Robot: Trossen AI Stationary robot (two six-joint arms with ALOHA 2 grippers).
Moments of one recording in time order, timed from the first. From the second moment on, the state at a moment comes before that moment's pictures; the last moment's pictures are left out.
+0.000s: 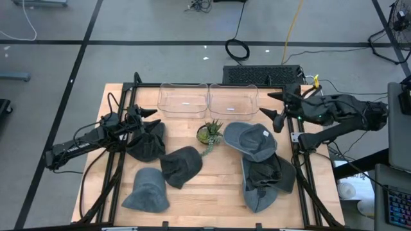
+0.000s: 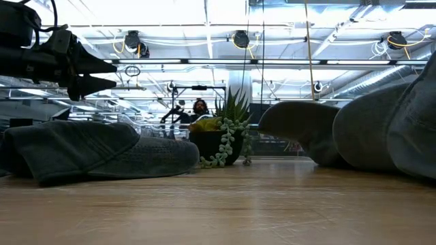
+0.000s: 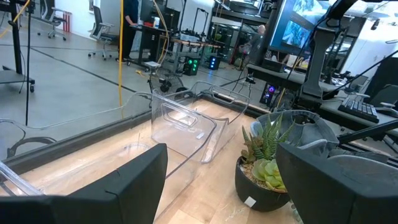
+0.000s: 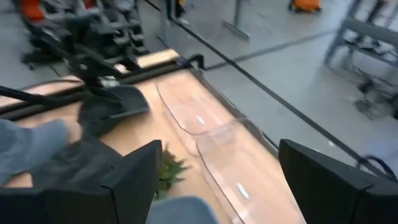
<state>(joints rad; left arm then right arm) 0.41 0.04 0.01 0.03 0.03 -0.24 0.17 0.96 1.38 -0.96 0.65 0.36</state>
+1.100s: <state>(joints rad) 0.41 0.04 0.01 0.03 0.03 -0.24 0.17 1.31 1.64 -1.34 0.38 0.82</state>
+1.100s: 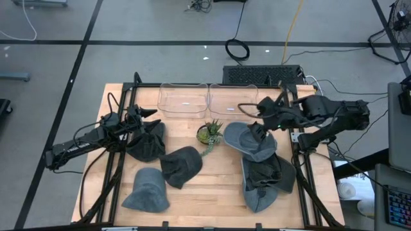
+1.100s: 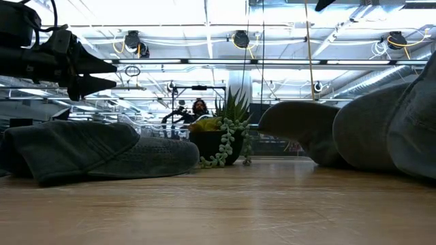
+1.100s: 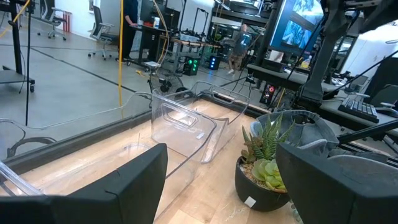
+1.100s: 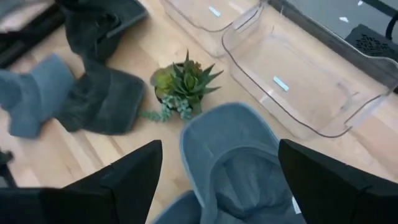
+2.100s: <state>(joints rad) 0.41 0.04 0.01 0.03 0.03 -0.24 0.21 1.55 1.52 -1.23 0.23 0.69</state>
